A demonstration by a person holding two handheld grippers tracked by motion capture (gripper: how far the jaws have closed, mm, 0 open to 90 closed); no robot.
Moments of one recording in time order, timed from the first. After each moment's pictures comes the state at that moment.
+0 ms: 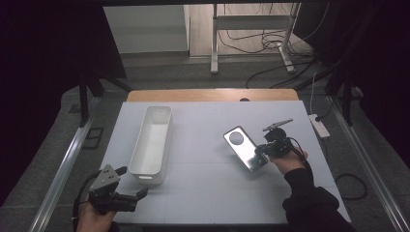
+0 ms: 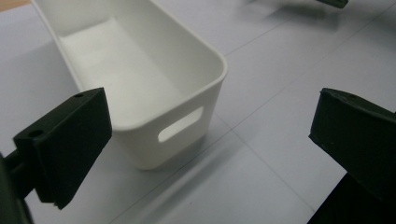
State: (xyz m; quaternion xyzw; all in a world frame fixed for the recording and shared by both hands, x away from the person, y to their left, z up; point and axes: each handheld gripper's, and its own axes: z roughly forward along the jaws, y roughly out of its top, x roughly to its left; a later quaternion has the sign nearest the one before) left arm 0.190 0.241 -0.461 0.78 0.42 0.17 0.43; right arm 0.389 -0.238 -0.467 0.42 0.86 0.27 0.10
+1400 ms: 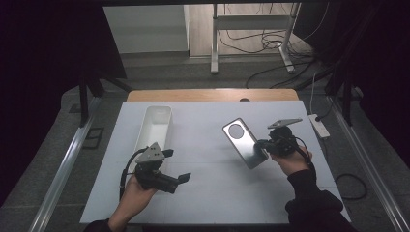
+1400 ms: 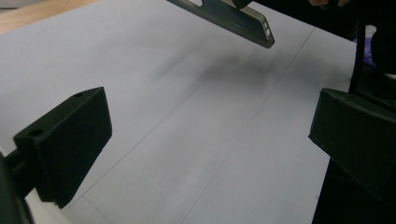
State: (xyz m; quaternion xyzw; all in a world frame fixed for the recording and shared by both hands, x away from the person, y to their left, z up) left arm 0.257 0.149 -0.439 0.81 0.32 0.09 0.48; right arm 0.372 -0.240 -0.439 0.40 0.84 0.34 0.14
